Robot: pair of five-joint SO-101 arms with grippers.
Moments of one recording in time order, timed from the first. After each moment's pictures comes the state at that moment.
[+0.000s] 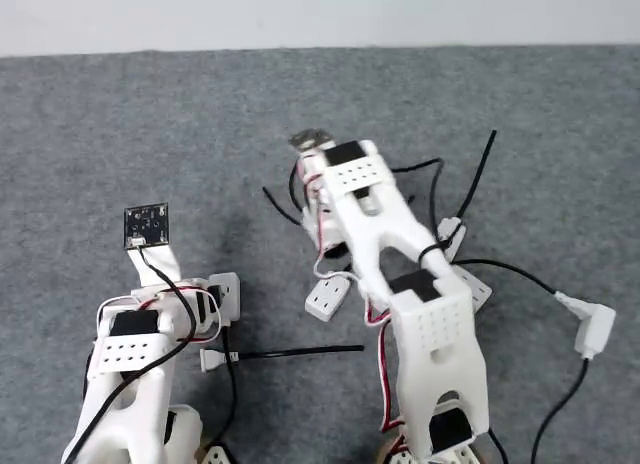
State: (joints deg) left arm -8.0 -42.4 76.3 44.3 8.2; right arm -25.8 37.5 -22.3 84.8 7.7
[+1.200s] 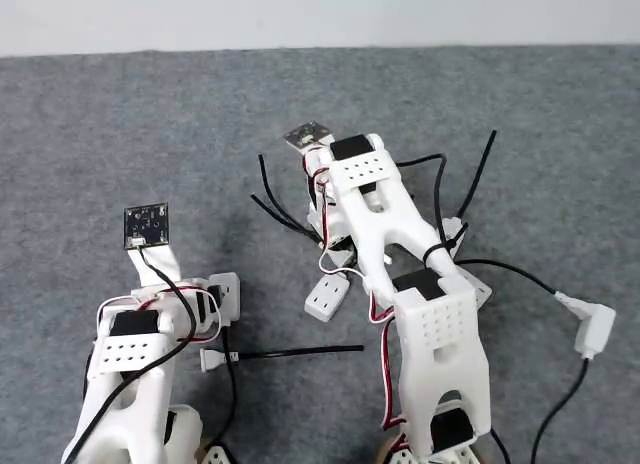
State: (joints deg) left arm -8.0 -42.4 76.3 44.3 8.2; right arm -22.0 38.9 -24.2 84.0 13.5
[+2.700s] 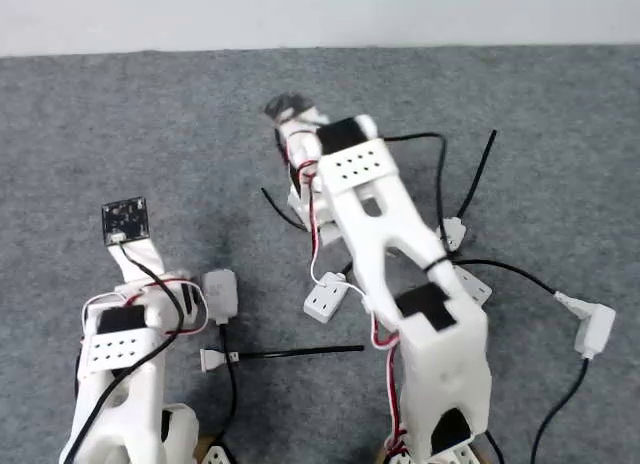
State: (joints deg) left arm -12.5 -41.3 72.6 45.1 8.0; right arm -26.4 25.5 -27.8 90.7 9.2
